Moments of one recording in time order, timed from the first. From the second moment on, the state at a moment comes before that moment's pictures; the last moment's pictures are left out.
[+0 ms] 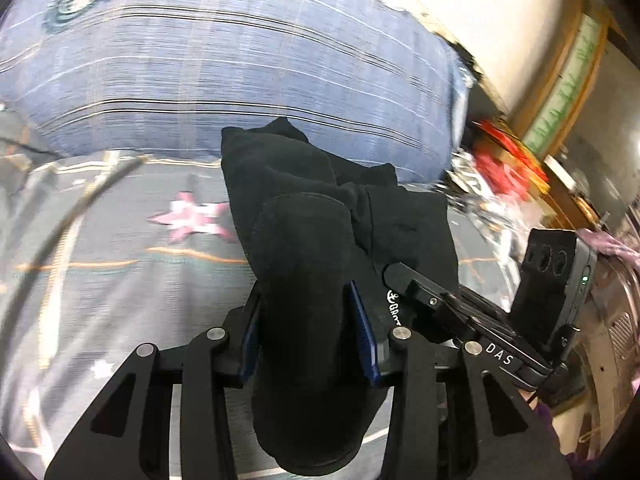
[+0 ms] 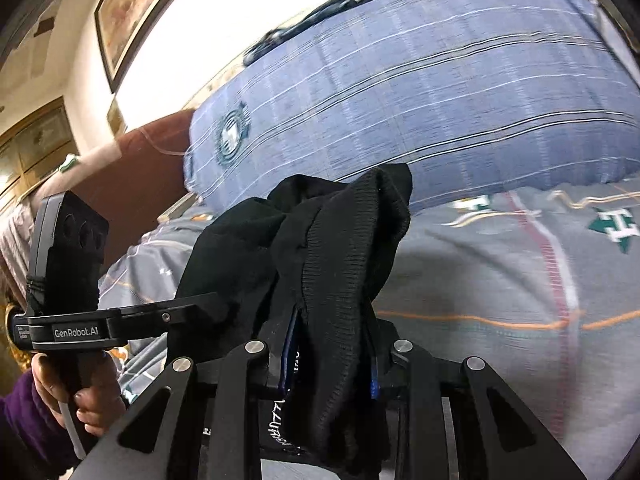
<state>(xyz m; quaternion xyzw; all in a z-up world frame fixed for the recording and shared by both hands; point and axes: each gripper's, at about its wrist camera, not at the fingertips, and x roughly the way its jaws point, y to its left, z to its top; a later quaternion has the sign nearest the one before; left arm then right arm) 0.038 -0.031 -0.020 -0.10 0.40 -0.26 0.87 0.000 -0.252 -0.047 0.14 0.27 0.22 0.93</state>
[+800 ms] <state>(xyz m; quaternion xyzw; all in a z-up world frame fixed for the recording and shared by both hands) 0.035 -0.038 -0.031 0.05 0.36 -0.09 0.93 0.030 -0.174 -0.075 -0.04 0.33 0.09 0.94</state>
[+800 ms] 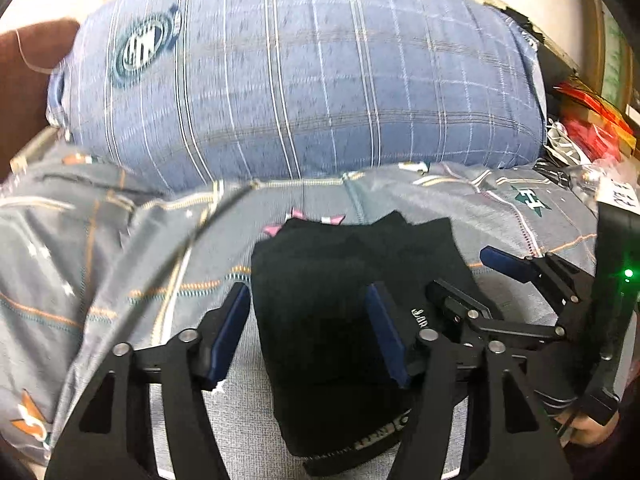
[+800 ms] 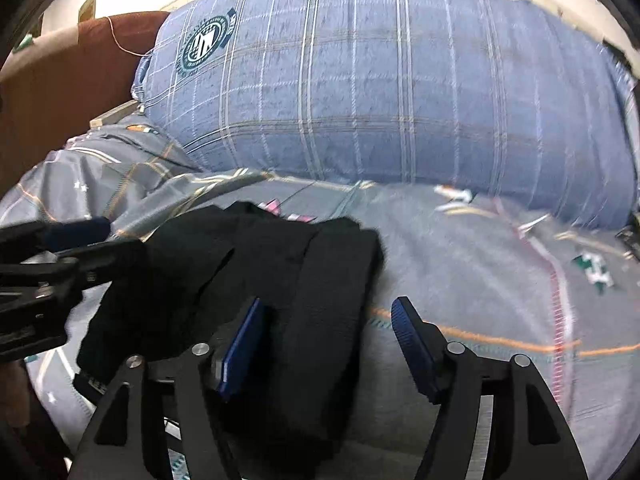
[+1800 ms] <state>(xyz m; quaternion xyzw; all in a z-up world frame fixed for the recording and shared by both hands) 0.012 -0.010 -0.032 0.05 0.33 -0.02 0.94 0.012 -0.189 -0.063 -0.08 0.31 0.03 0.95</state>
